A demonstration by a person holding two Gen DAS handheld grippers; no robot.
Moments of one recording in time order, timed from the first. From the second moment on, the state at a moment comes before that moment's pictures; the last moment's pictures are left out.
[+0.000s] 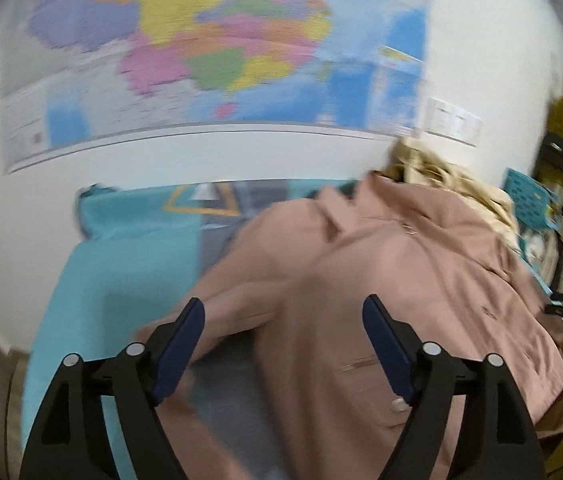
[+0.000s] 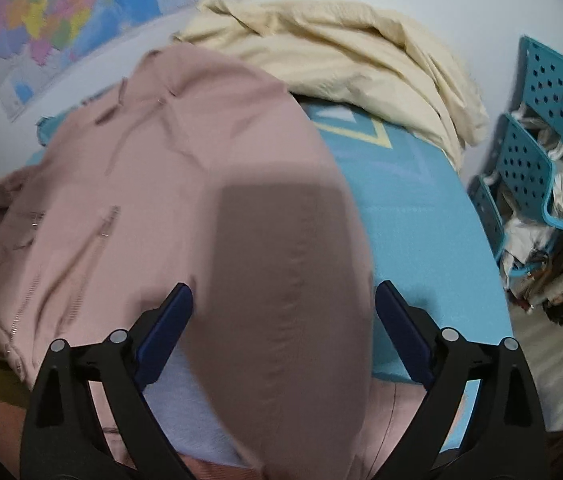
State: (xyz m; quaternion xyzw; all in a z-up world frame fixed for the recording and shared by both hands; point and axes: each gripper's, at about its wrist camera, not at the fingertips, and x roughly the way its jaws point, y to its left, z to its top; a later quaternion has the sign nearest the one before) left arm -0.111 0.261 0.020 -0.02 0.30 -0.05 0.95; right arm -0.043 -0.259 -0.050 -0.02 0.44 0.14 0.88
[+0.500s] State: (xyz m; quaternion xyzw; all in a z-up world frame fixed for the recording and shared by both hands) left arm -0.071 0.178 0.004 0.01 0.32 -0.20 0.93; right arm -0.028 -0.217 0.095 0.05 0.39 0.31 0.87
